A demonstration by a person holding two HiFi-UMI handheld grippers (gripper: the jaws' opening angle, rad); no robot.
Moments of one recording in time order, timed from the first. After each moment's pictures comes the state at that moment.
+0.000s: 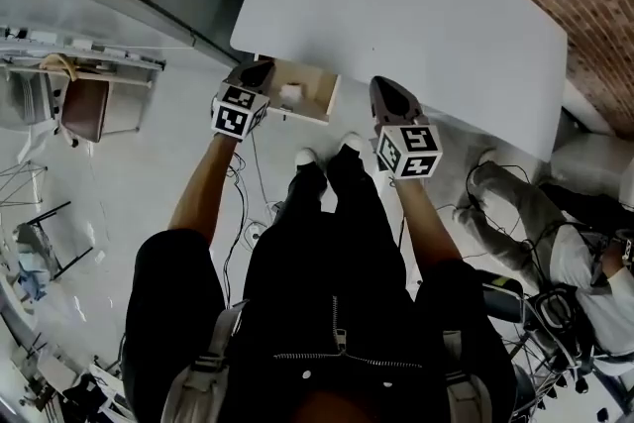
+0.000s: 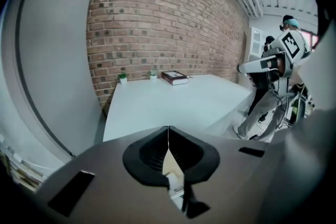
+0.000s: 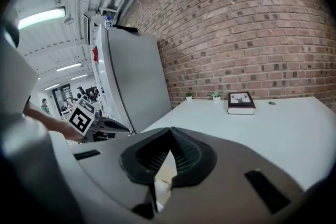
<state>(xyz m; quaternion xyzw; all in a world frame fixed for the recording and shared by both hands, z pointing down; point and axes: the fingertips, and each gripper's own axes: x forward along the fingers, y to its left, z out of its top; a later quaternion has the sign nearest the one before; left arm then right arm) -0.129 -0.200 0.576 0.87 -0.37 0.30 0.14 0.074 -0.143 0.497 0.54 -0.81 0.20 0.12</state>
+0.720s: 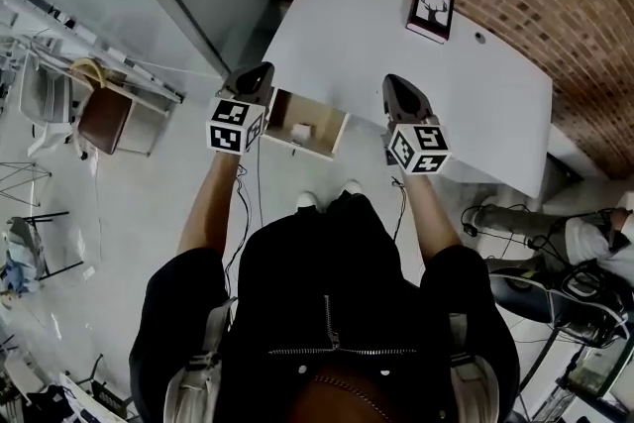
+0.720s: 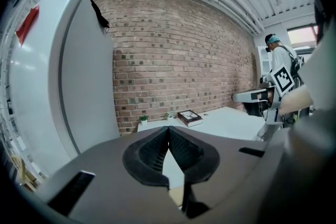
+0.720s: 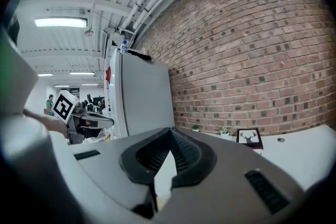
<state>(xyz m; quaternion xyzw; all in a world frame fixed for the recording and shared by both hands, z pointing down) -0.182 -0.193 0.393 0.87 -0.47 0.14 0.05 0.054 -0.166 0.381 0.53 -0.84 0.08 0.04</state>
